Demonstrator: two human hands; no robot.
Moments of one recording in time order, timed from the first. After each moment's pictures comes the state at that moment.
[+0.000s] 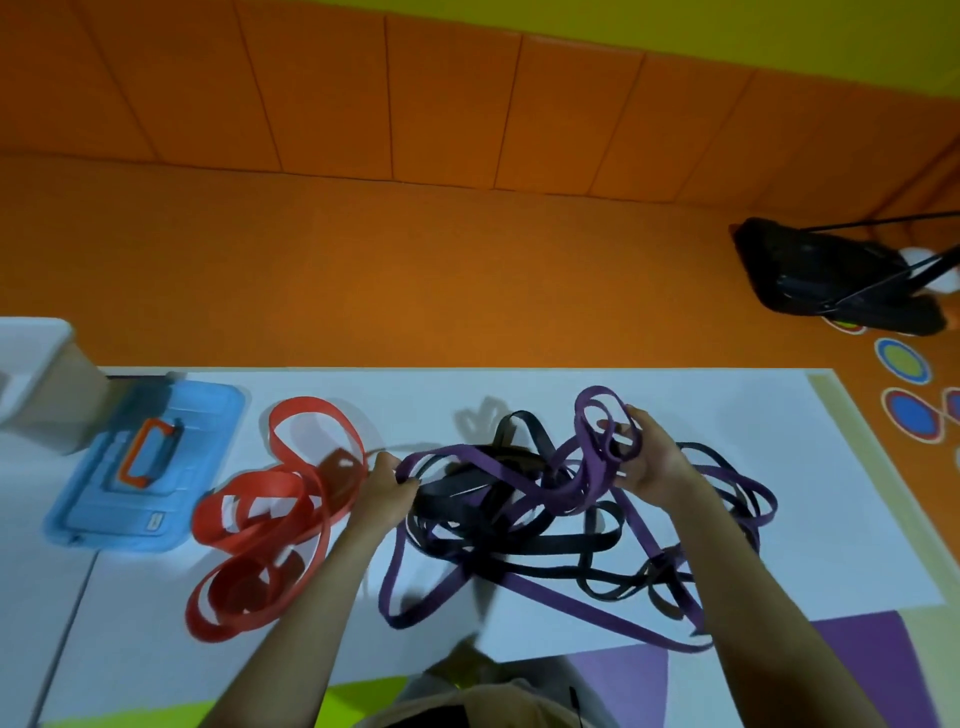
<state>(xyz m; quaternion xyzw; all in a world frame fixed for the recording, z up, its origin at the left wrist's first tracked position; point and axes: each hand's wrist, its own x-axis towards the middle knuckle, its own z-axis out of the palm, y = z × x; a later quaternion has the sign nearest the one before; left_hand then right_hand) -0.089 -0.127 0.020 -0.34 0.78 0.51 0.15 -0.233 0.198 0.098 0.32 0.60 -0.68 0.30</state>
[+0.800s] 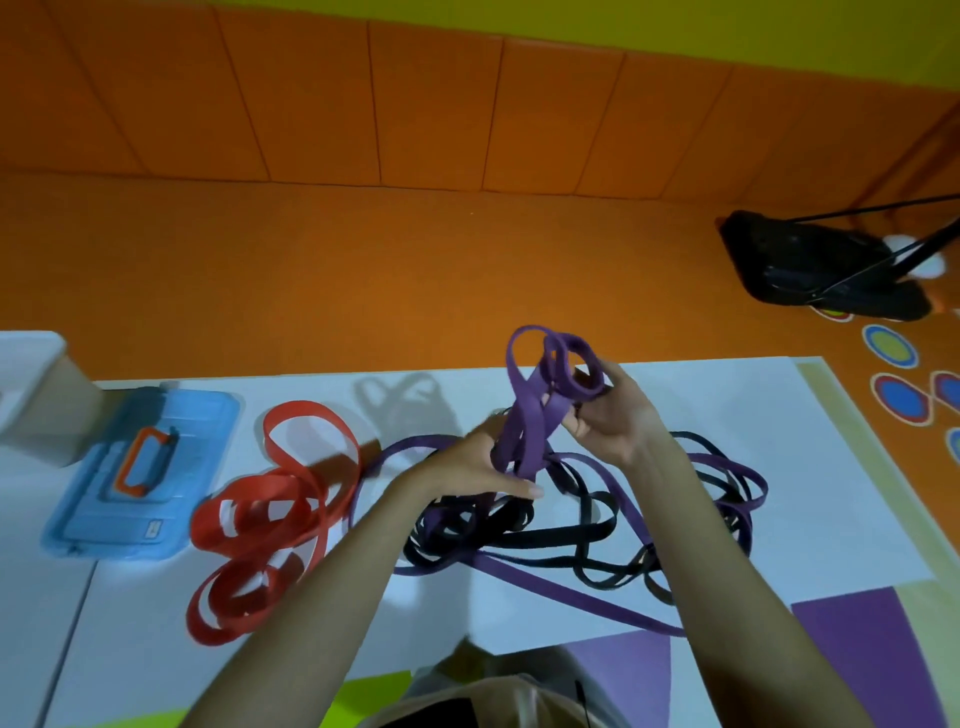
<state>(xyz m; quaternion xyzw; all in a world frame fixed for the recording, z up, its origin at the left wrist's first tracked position) -0.139 -0.062 0.090 0.06 0.80 0.53 0.27 -0.214 0.133 0.166 0.25 0.41 -0.83 0.29</state>
